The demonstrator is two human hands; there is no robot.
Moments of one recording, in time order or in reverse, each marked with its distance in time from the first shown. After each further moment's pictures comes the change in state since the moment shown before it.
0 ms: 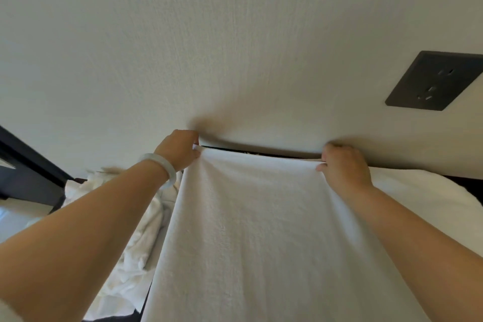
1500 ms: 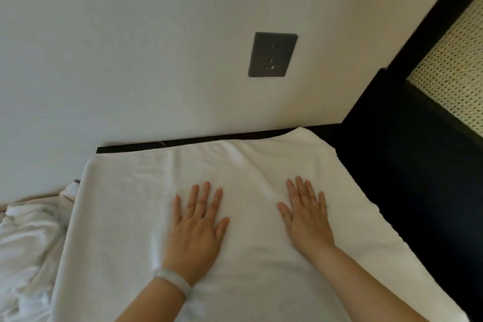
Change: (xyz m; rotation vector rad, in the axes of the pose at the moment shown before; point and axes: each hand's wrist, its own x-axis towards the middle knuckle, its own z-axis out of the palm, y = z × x) left_hand -0.196 0.155 0.135 0.158 -0.031 0.451; right_hand -0.240 0.073 0.030 0.053 -0.154 0.393
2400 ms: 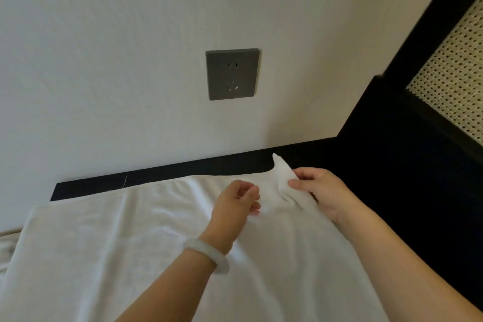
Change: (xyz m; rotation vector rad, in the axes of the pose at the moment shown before) left_hand 0.132 0.124 -0.046 -1.271 -0.185 -0.359; right_hand 0.130 0.072 -0.086 1.161 -0.301 0.309
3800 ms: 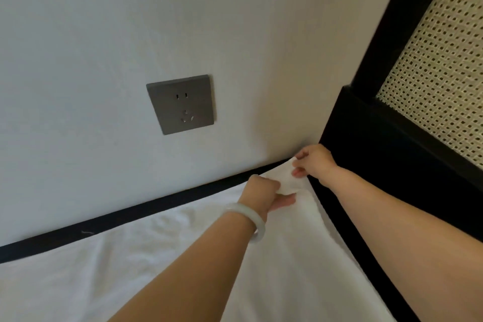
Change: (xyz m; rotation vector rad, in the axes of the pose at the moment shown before) left_hand 0.085 0.073 0.095 -0.359 -0.243 -0.293; right_hand 0.103 -0.044 -0.072 -0.173 0.321 -0.069
